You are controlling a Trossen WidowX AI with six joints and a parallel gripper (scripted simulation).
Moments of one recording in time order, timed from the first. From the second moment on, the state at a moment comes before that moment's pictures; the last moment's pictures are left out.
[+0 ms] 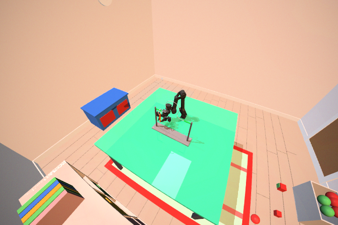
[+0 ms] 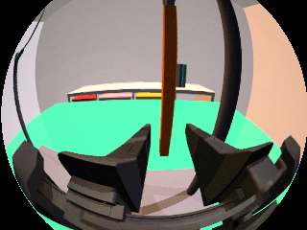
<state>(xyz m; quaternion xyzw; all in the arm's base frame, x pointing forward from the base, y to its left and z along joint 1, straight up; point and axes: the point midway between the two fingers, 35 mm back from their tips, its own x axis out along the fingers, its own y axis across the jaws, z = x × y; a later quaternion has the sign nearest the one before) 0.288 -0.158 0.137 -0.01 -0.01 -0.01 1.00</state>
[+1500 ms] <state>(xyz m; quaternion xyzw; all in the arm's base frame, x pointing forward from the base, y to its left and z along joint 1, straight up) 0.313 -0.155 0.136 -0.01 -0.01 -0.01 1.00</state>
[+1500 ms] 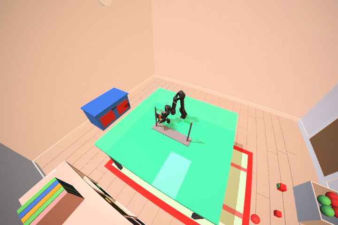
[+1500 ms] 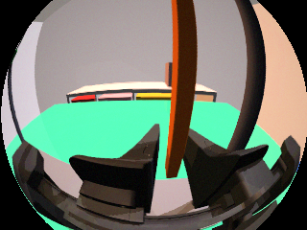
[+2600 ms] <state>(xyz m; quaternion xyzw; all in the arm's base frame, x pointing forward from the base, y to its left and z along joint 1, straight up) 0.313 -0.154 0.154 -0.01 -0.01 -0.01 1.00</state>
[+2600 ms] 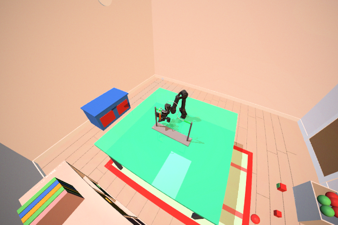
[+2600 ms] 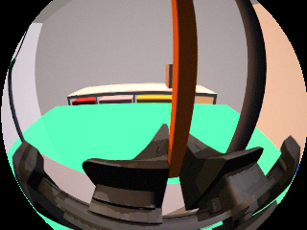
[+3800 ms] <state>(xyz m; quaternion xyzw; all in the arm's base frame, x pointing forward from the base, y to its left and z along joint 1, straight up) 0.314 -0.131 0.155 -0.01 -0.01 0.00 1.00</state>
